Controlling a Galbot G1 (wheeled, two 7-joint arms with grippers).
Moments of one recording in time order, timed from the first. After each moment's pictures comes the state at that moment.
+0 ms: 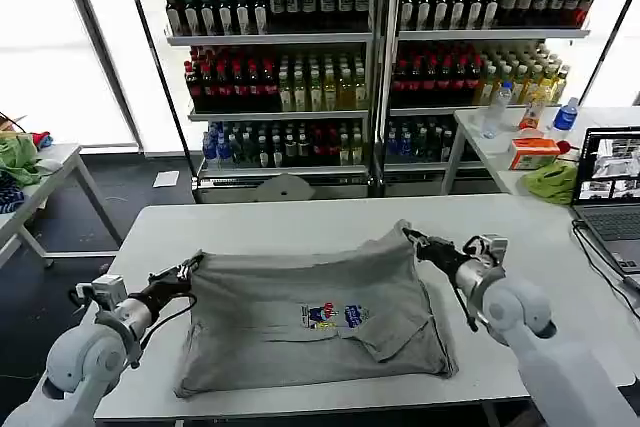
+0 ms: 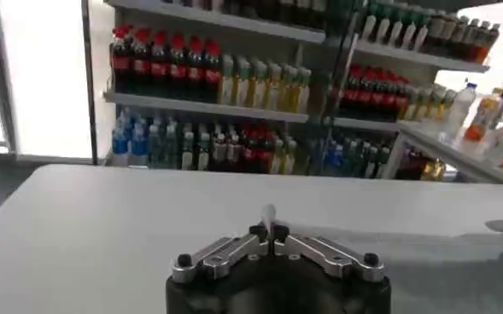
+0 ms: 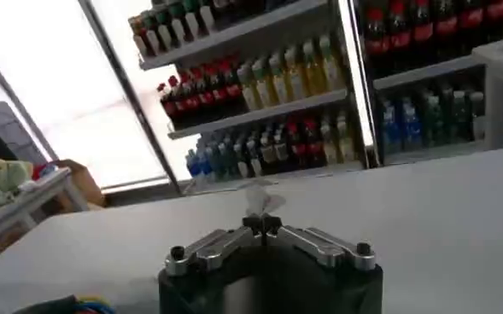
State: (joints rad) left arm 1.23 -0.96 -0.57 -1.93 -0.79 0.53 0.02; right arm -0.97 0.90 0.32 1.84 1.04 -0.51 0.06
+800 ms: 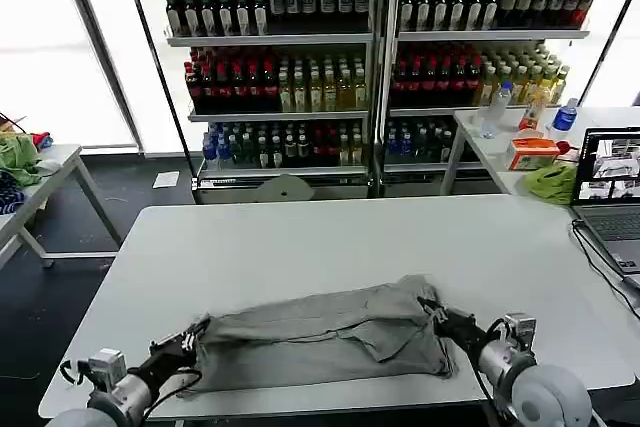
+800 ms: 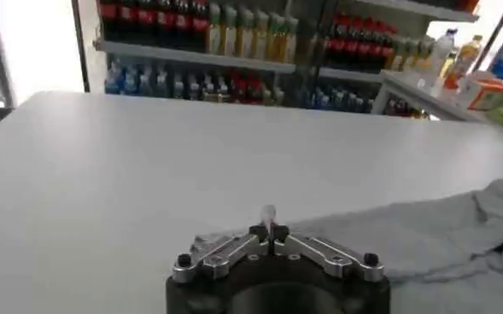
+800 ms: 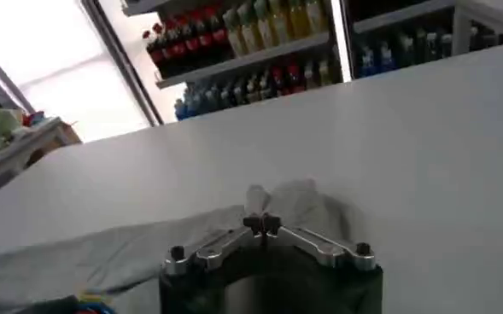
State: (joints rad) left arm 1.62 -1.04 -0.66 -2.14 -0.68 0.54 0.02; right arm -1.41 0.85 0.43 2.05 0.98 -0.45 0.11
